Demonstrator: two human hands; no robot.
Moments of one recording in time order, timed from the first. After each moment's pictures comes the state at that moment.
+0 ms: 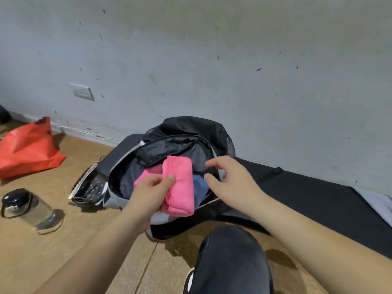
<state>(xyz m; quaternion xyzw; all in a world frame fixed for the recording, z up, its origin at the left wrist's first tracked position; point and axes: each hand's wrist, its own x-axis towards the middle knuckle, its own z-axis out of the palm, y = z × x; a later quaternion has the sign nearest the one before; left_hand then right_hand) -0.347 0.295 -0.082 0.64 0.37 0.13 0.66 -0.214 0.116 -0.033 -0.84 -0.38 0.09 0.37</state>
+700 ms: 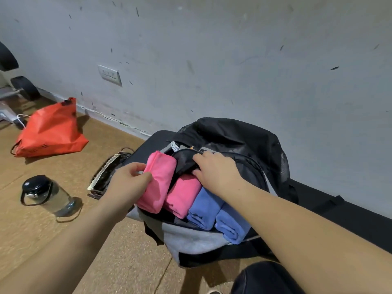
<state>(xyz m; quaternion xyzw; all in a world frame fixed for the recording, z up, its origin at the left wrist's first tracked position) -0.349 0.469 -0.101 0.69 0.49 0.16 0.50 -0.164 0.339 -0.096 -0.86 -0.50 0.01 -0.03</state>
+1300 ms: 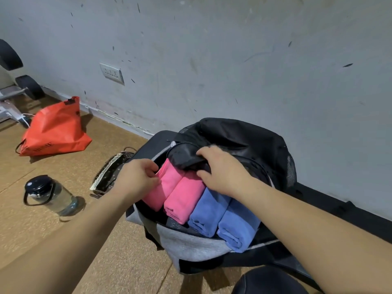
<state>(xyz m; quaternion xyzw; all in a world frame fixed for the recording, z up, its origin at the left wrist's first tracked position) -0.326 0.492 -0.115 0.84 0.42 0.09 0.32 -0.146 0.325 -0.084 -0.84 -0.51 0.13 0.15</state>
